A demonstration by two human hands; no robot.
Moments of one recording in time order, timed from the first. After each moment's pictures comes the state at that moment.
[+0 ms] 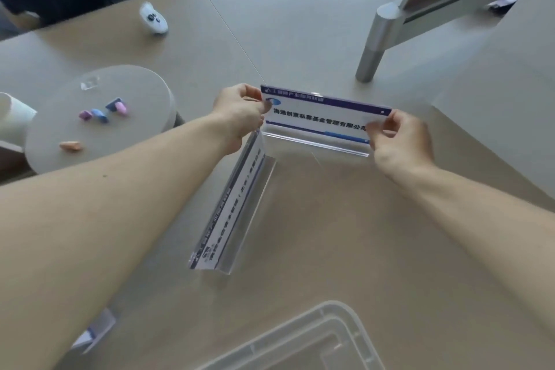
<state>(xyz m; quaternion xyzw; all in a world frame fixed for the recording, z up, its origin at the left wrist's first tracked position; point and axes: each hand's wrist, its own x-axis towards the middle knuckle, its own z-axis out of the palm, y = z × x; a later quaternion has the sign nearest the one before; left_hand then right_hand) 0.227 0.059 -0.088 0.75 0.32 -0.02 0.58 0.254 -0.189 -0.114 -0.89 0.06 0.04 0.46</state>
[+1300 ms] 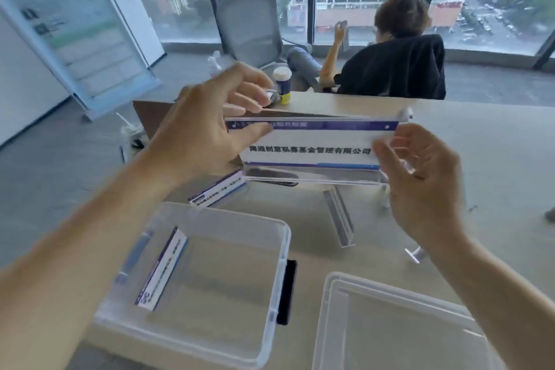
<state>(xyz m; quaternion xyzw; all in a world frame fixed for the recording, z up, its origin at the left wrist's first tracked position) -0.368 0.173 0.338 0.89 0.25 0.30 0.24 -0.164 0.005 0.268 -0.68 -0.40 0.10 0.61</state>
